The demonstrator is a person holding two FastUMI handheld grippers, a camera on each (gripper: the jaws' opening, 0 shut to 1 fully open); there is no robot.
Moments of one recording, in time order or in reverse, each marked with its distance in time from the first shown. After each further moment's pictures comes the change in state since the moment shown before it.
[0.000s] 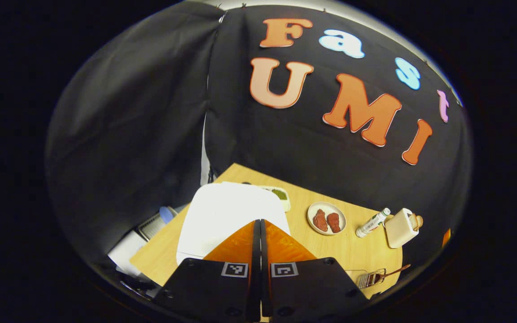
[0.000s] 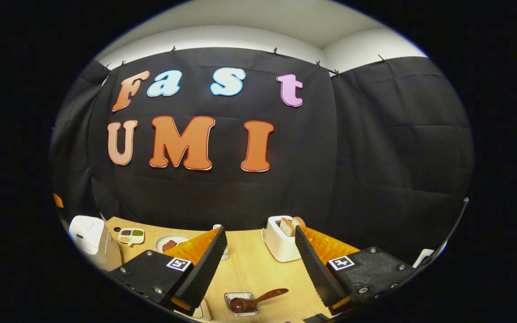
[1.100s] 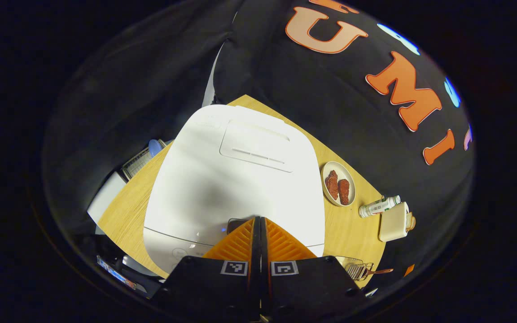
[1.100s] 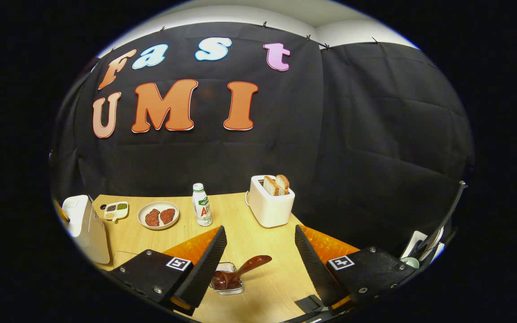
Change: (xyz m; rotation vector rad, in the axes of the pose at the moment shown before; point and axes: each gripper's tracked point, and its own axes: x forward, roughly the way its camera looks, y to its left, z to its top) left arm 0.062 0.029 -0.077 -0.124 0.330 -0.026; right arm -0.010 -0.024 -0.093 0.011 0.242 -0.079
